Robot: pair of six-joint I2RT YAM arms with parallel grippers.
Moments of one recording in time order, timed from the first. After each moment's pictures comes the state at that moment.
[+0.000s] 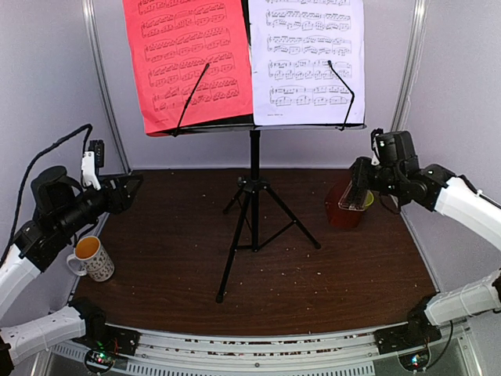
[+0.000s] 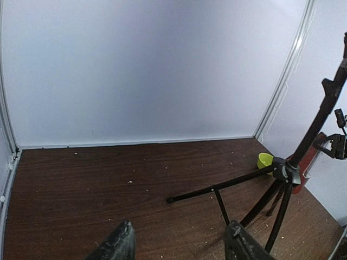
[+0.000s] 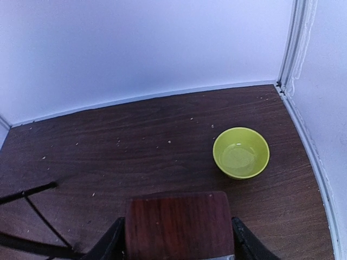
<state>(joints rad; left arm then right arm) -0.44 0.66 0.76 -0.21 0.05 -0.26 0.52 1.21 1.12 -0.44 0.44 0.44</state>
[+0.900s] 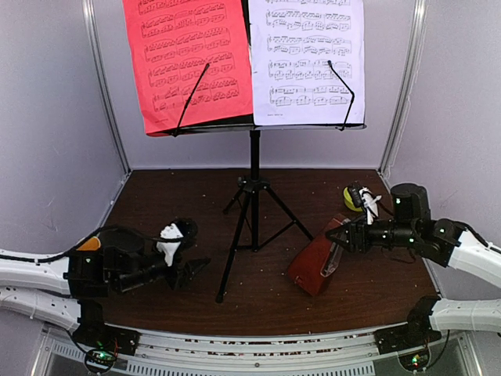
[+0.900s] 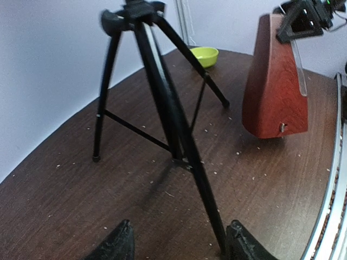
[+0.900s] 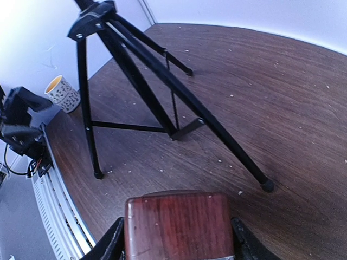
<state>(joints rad) -1.18 0.87 0.48 0.05 -0.34 0.04 0.61 0.85 0.63 -0.27 -0.30 0.26</state>
